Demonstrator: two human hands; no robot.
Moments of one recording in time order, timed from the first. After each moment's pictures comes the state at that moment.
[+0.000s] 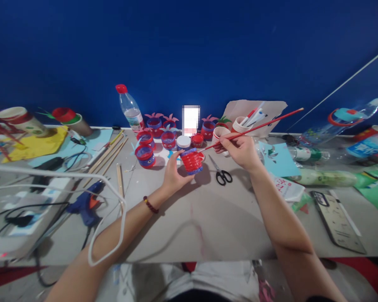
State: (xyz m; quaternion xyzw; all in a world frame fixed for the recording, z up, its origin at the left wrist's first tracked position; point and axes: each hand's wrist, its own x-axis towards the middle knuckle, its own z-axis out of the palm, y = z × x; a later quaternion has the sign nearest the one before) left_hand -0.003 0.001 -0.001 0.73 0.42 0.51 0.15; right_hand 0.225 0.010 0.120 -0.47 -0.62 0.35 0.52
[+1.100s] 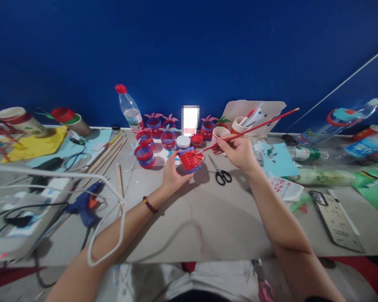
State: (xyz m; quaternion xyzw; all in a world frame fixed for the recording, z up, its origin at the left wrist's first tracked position) left_hand -0.004 0.005 -0.007 0.71 0.45 0.51 0.16; right_hand 0.221 0.010 0.114 -0.47 -0.63 0.35 0.52
